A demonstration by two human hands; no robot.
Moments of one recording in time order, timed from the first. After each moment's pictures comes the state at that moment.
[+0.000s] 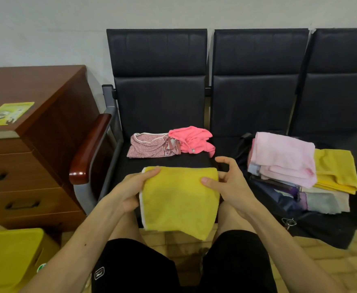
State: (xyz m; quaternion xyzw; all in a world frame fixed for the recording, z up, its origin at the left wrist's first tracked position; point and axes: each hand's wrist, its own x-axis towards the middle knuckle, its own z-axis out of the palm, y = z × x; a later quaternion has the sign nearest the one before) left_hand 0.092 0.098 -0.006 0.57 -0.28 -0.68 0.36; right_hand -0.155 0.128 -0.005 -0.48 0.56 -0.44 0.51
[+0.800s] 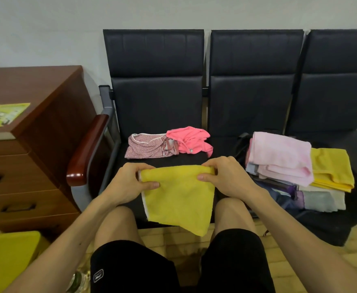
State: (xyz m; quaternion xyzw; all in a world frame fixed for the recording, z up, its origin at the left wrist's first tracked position) left_hand 0.118 0.085 -0.011 0.57 -0.70 -0.34 0.26; right_hand -0.161 0.095 0.004 -0.75 0.60 -0.20 0.19
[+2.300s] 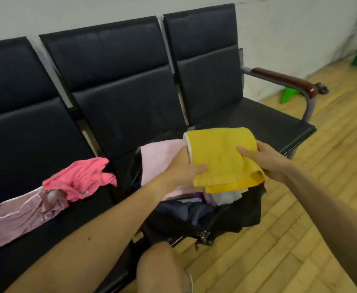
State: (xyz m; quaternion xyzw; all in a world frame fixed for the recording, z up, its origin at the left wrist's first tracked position) left_hand -0.362 -0.013 -0.023 0.33 -0.74 -0.57 0.15; right_hand -0.567 0.109 -0.015 -0.27 0.71 -0.49 0.42
